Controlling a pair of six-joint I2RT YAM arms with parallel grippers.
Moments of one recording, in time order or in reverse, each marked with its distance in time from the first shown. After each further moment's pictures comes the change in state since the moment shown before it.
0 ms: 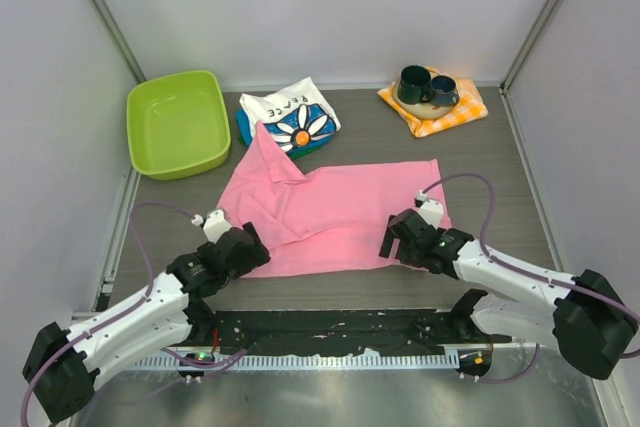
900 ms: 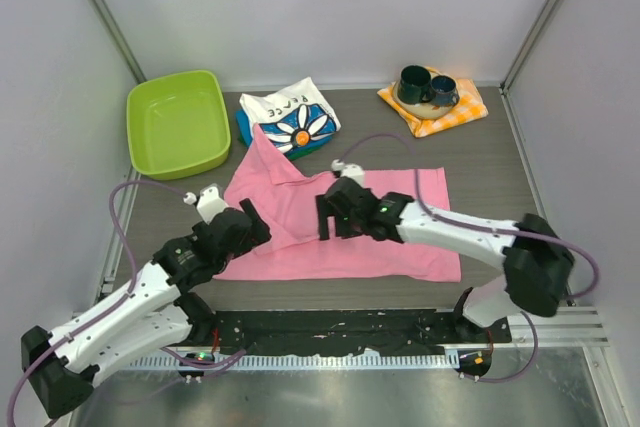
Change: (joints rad) left arm -0.026 -0.012 0.264 -0.183 -0.072 0.006; right arm 0.183 0.312 0.477 -0.011 -0.089 -0.195
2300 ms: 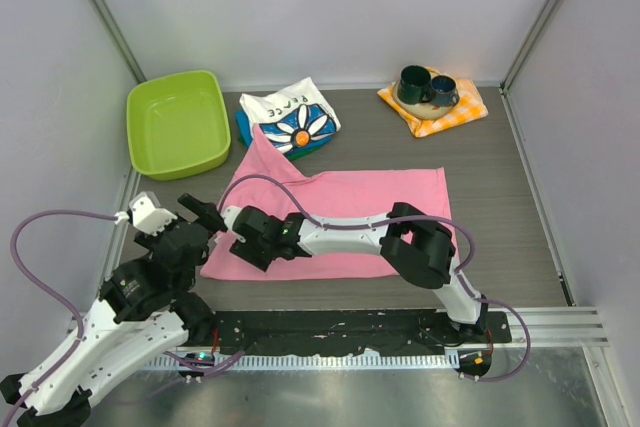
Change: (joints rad) left arm 0.001 -0.277 0.125 -0.192 -0.454 -0.003; right arm 0.313 0.719 0.594 0.157 -0.117 -0.709
